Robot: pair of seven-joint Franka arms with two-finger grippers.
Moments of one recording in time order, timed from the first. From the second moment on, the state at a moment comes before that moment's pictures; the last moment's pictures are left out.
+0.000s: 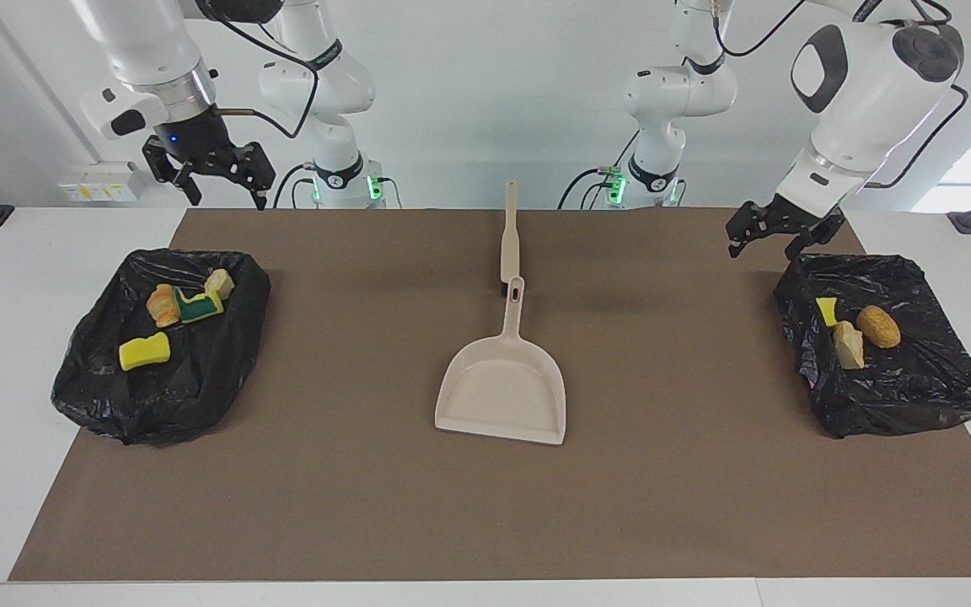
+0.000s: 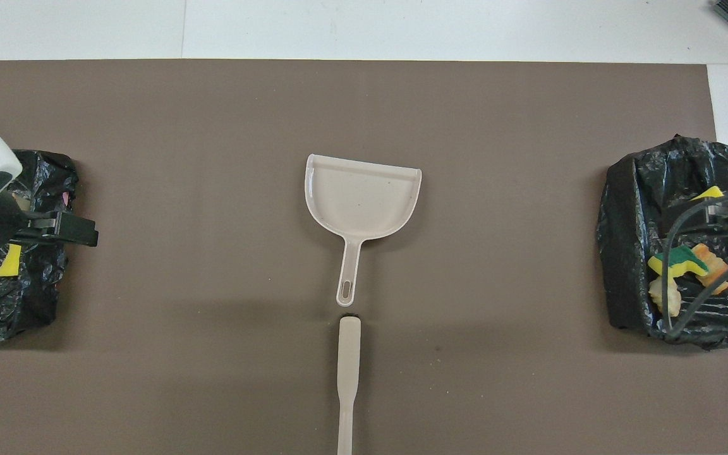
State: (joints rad) left arm 0.01 -0.10 -0.07 -1.79 -0.06 1.66 0.02; right arm -0.07 -0.06 0.08 -1.58 -0.03 1.49 0.09
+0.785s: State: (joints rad) left arm 0.01 -0.13 -0.09 -1.58 0.02 1.40 0.02; right arm -0.07 -0.06 0.08 -1.58 -0.03 1.49 0.09
